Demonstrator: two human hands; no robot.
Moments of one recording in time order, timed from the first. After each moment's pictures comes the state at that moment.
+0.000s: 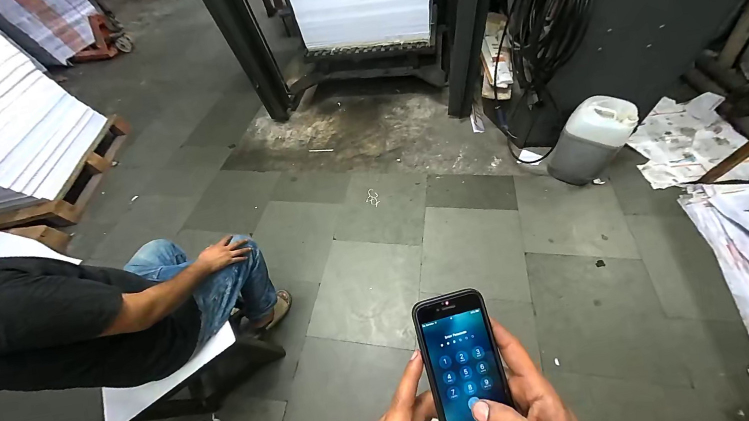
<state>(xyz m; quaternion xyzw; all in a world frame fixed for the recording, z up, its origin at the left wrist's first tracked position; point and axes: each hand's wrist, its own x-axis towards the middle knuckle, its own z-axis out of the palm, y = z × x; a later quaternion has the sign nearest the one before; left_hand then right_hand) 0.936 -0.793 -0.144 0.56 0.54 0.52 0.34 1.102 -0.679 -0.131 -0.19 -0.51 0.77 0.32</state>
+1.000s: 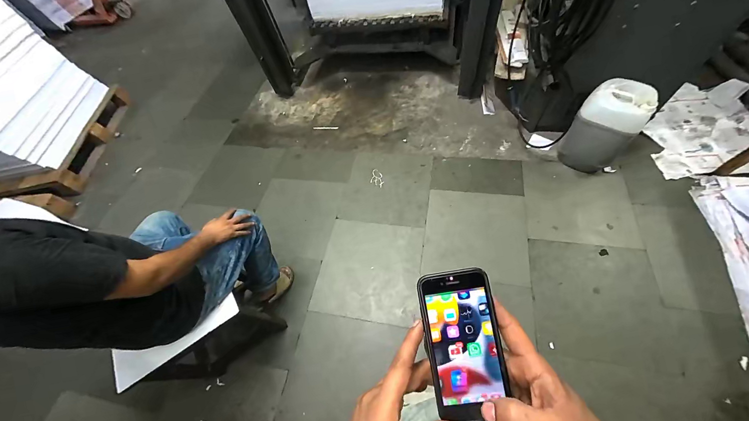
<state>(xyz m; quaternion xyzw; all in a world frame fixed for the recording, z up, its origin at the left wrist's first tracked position) 0.933 -0.793 -0.155 0.55 0.55 0.52 0.36 1.115 -0.674 -0.149 -0.11 -0.51 0.81 0.28</state>
